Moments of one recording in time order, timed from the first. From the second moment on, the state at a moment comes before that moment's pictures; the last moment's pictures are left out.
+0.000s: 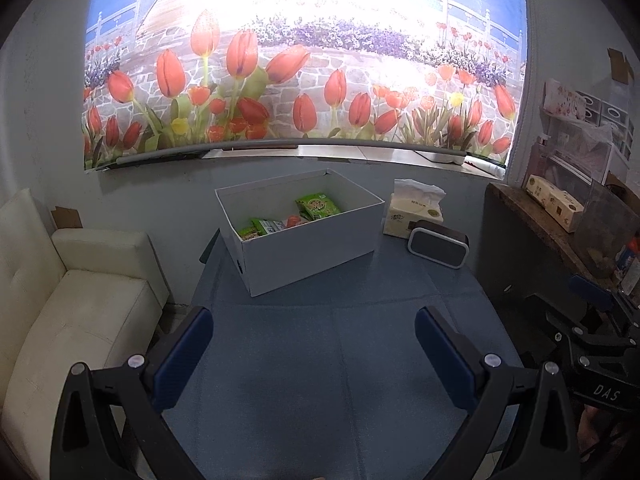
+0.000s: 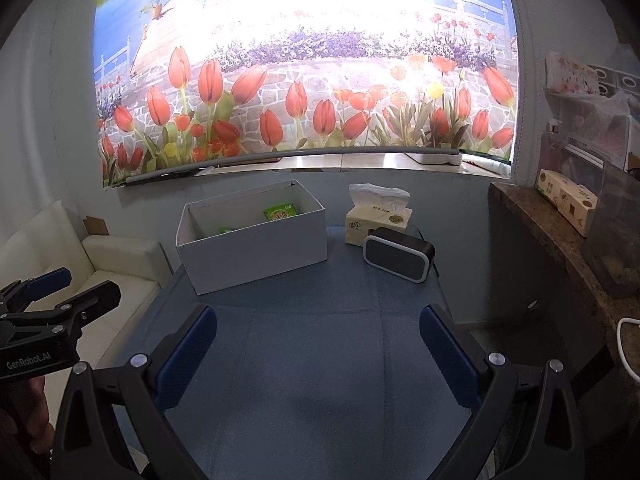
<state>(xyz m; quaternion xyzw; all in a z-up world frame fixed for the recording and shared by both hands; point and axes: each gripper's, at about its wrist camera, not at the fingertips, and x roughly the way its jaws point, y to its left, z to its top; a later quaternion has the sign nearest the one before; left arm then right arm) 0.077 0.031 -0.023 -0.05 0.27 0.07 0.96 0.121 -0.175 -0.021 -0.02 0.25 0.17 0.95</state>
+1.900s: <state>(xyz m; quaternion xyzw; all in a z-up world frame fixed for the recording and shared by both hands) 0.079 0.039 -0.025 -0.06 0.29 0.08 0.95 0.115 -0.173 -0.015 -0.03 0.25 0.18 0.95</state>
